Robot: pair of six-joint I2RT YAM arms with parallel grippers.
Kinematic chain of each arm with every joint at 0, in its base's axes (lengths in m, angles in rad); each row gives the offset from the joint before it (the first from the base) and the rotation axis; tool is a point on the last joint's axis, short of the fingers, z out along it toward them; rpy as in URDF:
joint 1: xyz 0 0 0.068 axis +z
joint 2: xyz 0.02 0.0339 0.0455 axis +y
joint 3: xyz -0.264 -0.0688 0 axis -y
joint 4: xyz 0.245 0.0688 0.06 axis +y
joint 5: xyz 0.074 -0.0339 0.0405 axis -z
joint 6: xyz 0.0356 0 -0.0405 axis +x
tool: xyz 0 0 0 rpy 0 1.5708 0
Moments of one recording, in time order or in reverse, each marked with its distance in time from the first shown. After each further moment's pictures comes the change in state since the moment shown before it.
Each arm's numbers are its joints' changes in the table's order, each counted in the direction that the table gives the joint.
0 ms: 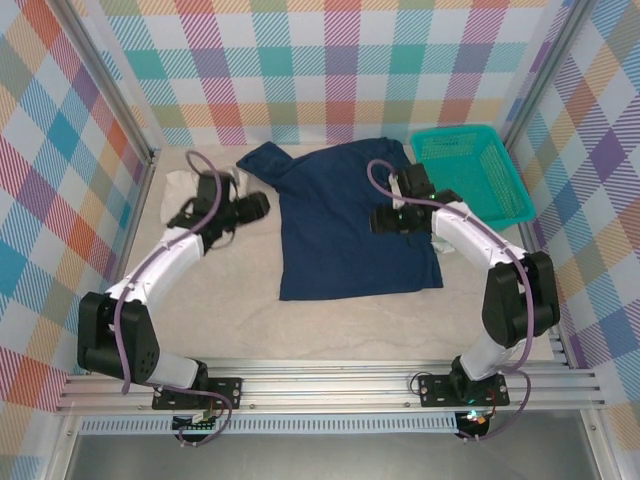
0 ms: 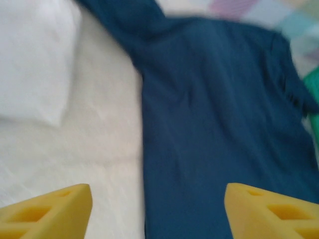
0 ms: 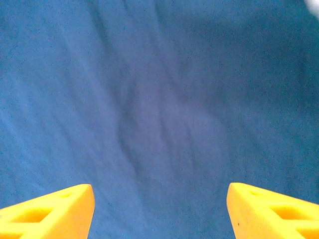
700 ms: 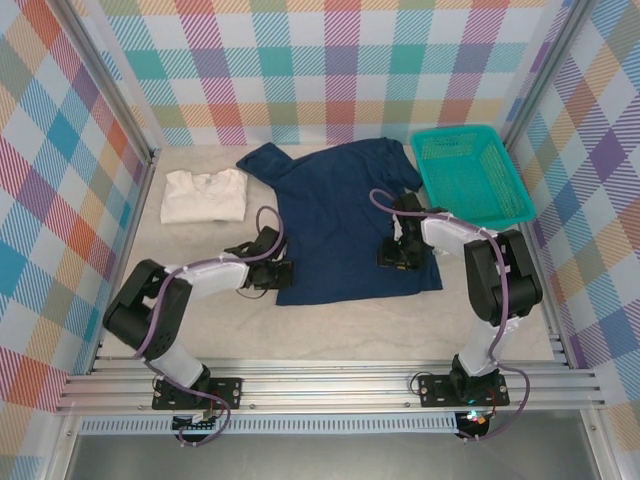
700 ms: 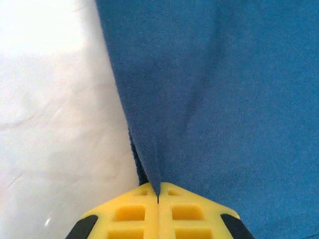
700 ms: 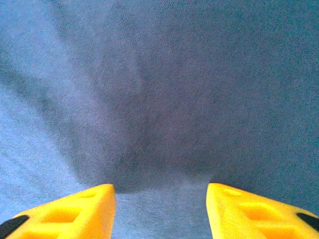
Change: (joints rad) left arm -0.277 0.145 -0.250 -0.003 -0.072 0.008; right arm -0.008 0.160 -0.118 0.016 -0.117 0.150
